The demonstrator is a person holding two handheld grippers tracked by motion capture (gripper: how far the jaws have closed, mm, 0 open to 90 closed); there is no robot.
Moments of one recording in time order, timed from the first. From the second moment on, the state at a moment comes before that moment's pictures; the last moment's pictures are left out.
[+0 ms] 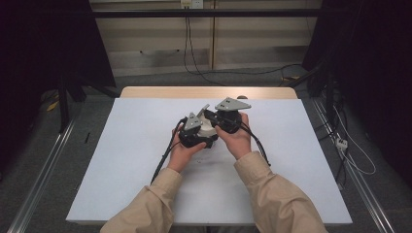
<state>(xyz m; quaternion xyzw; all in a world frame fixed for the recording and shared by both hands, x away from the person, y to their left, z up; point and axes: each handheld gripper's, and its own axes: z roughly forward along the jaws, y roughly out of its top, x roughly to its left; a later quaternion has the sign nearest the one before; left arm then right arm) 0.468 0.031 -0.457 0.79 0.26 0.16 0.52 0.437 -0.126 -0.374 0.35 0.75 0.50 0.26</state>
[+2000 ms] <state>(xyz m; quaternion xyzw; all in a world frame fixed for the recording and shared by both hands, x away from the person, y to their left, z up) 0.468 0.031 -0.457 0.80 0.26 0.17 0.52 0.454 -0.114 -0.379 0.35 0.74 0.51 0.26</state>
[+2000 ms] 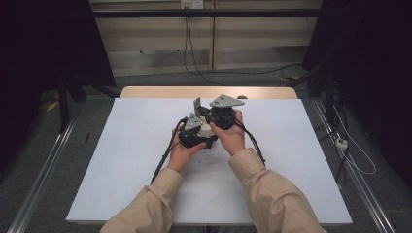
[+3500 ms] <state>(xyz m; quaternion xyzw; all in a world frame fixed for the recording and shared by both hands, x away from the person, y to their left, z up) 0.469 0.031 -0.457 0.80 0.26 0.17 0.52 0.464 -0.111 -0.384 0.35 0.75 0.51 0.25</state>
